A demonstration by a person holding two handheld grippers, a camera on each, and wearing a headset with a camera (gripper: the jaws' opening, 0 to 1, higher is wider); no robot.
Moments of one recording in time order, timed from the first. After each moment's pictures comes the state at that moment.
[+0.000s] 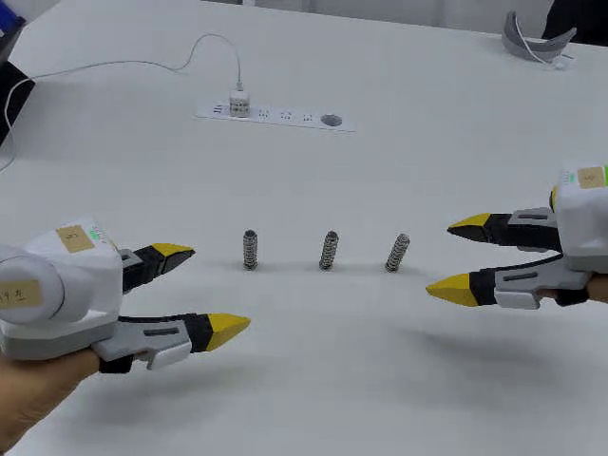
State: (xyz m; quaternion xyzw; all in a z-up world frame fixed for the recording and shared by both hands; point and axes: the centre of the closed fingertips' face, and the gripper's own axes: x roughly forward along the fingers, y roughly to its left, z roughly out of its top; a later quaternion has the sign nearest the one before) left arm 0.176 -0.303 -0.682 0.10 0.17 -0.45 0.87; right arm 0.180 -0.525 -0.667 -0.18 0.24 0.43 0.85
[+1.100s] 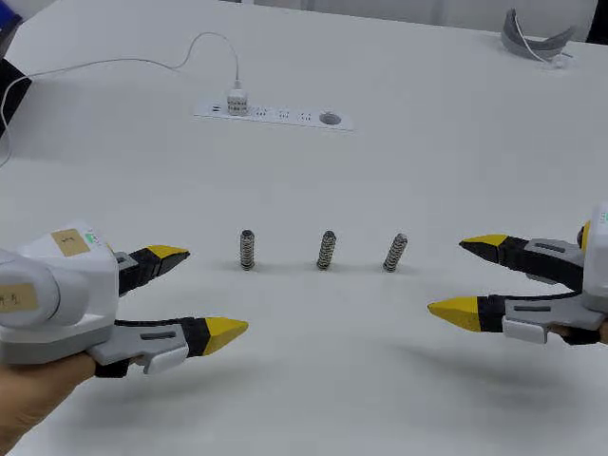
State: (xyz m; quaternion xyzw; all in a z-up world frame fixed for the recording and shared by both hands) left arm 0.175 -0.304 -0.686 0.09 0.18 -0.45 0.87; right arm 0.170 -0.531 -0.671 -0.12 0.21 0.41 0.88
